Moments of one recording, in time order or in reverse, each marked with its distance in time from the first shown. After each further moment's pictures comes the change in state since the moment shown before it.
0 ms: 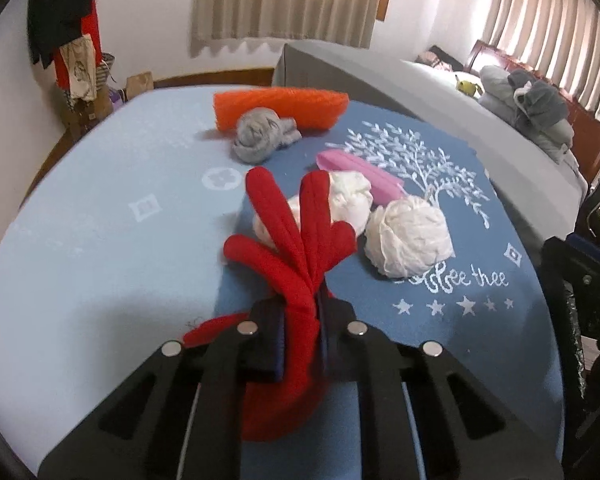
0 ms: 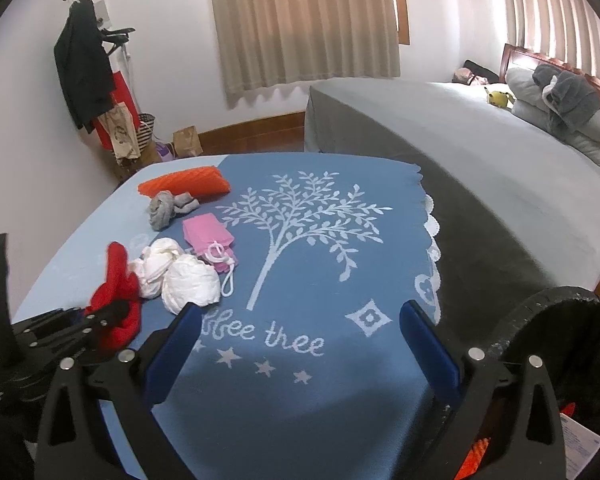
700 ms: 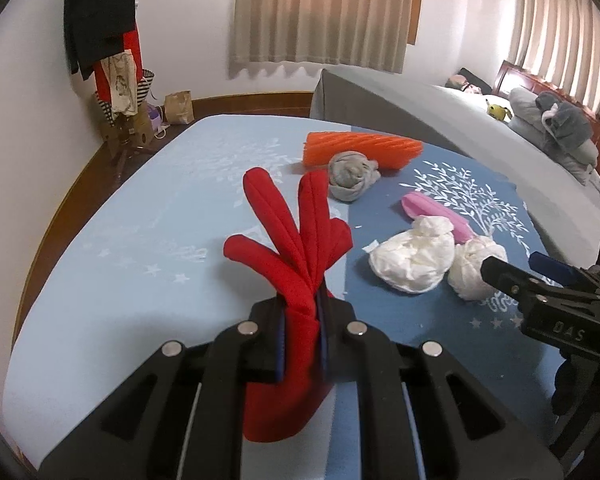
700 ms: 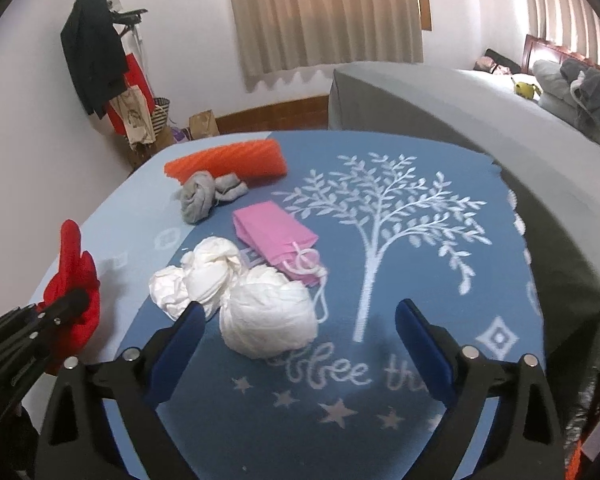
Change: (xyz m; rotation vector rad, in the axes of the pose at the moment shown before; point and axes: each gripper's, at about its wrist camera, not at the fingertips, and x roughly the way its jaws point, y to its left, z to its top) left arm -0.026 0.057 0.014 -0.031 -0.073 0.112; right arm 0.064 0.069 0.005 -0.010 0.068 0.054
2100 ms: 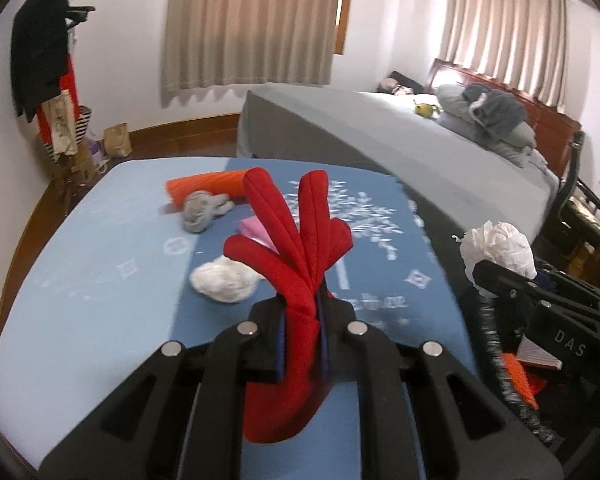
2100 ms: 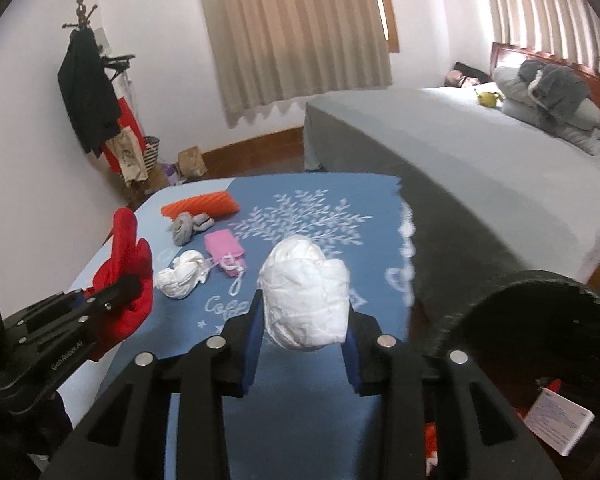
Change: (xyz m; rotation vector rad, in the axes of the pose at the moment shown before) left arm -0.067 -0.122 -0.004 0.124 -0.065 -0.202; right arm -0.145 -0.081 -0.022 0.071 -0.125 -0.032
